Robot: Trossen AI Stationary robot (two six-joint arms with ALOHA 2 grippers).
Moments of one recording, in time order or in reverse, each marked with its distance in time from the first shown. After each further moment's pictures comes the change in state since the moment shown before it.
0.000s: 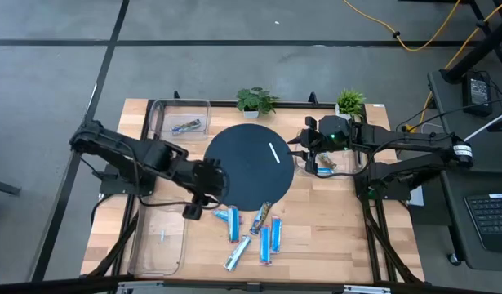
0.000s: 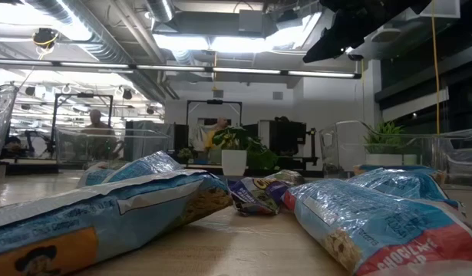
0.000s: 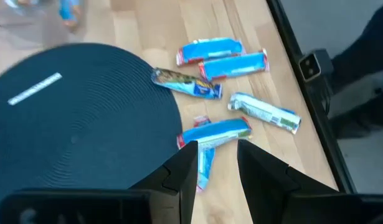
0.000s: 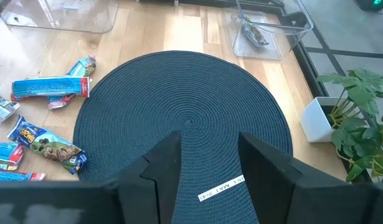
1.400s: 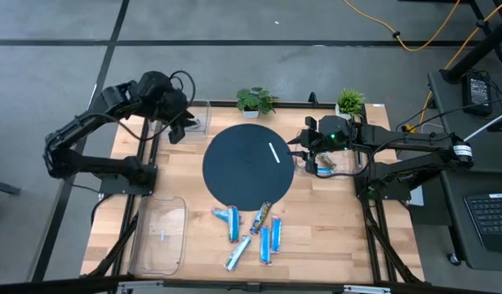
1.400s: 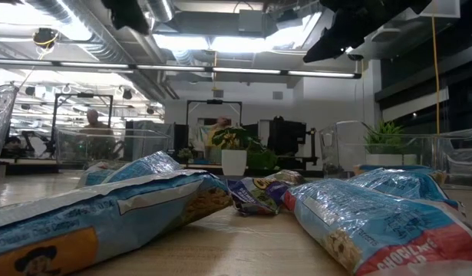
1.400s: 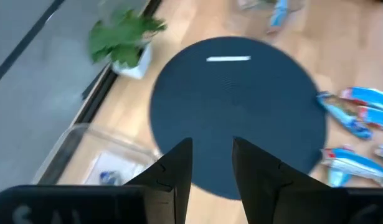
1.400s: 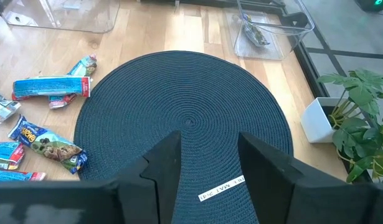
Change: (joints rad) left arm 0.897 -0.360 -0.135 -0.101 0.181 0.253; right arm 0.000 0.000 0.000 -0.001 -0.003 -0.003
